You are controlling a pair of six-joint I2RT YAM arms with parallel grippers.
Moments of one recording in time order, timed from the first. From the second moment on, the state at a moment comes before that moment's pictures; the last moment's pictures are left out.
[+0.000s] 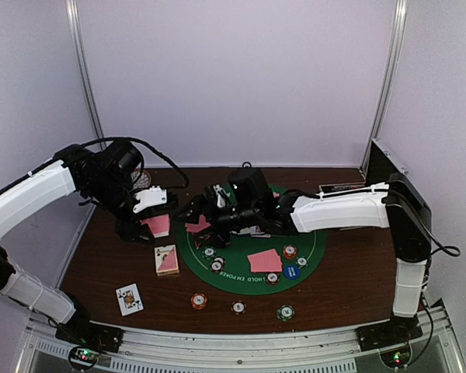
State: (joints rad) left arm -0.60 1.35 1.30 -1.15 0.20 0.72; right arm 0.99 1.95 1.42 0.17 -0.48 1.23
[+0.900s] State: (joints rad) left arm -0.60 1.35 1.30 -1.15 0.20 0.72; right arm 1.03 2.00 1.45 0.24 -0.51 1.29
